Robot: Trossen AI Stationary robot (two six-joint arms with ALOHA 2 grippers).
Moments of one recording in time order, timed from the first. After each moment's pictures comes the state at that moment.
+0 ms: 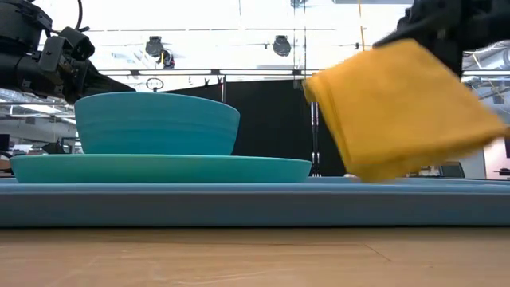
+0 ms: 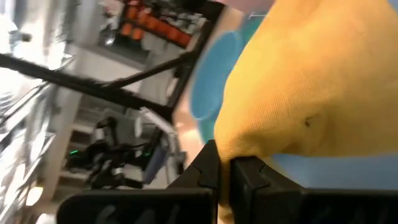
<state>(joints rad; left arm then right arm) 0.17 0.16 0.01 0.08 -0.04 -0.08 0.50 1.09 0.36 0.45 0.40 1.27</state>
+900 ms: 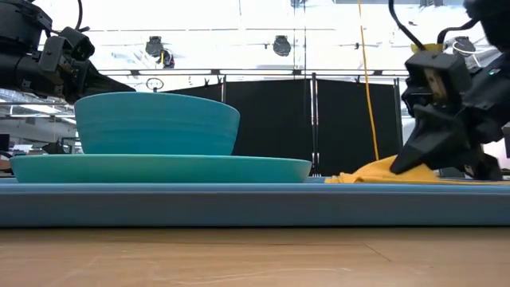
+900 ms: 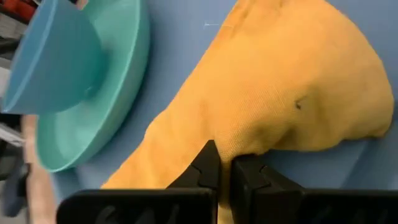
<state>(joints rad) 0.17 0.16 0.01 0.08 -0.04 -0.08 0.53 1.41 0.36 0.24 0.54 1.43</state>
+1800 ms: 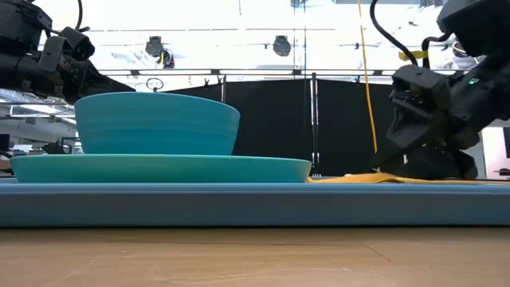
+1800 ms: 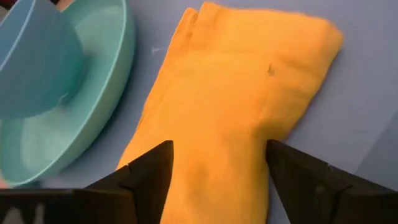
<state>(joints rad) 0.17 0.16 0.01 0.08 -0.04 -0.08 0.43 1.41 0.36 0.18 0.52 1.27</state>
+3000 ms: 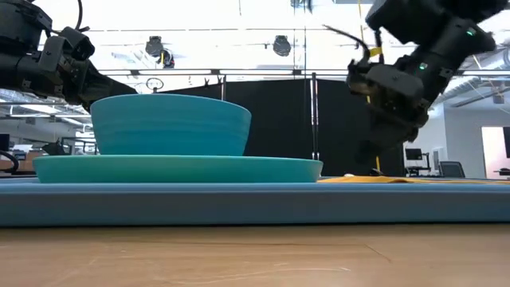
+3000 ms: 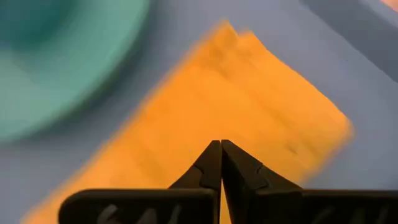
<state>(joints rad) 0.17 0.16 0.01 0.08 -0.04 -0.08 0.22 1.41 0.62 -0.18 0.30 0.71</state>
